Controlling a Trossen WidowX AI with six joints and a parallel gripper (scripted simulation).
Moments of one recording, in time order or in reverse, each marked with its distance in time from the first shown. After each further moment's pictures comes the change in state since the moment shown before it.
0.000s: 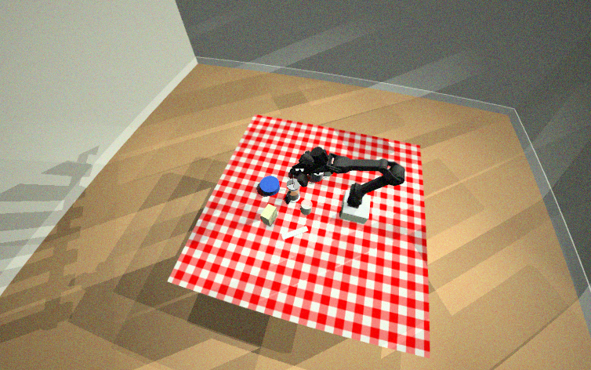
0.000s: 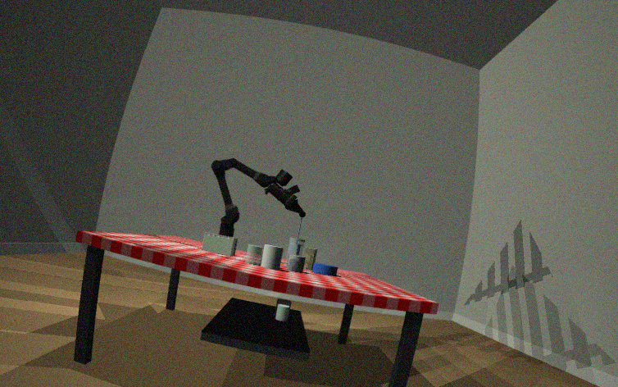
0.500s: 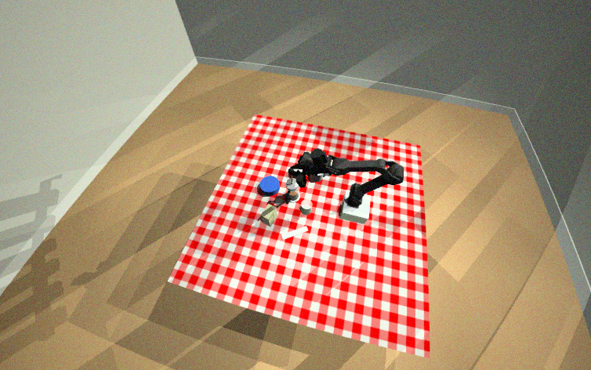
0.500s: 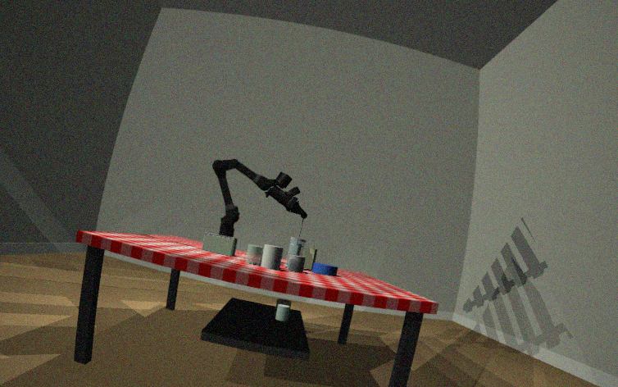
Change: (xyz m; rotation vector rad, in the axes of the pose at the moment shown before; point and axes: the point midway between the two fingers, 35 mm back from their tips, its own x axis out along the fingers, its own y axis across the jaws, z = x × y) arm 0.011 0.000 -0.004 -0.003 -0.045 0.003
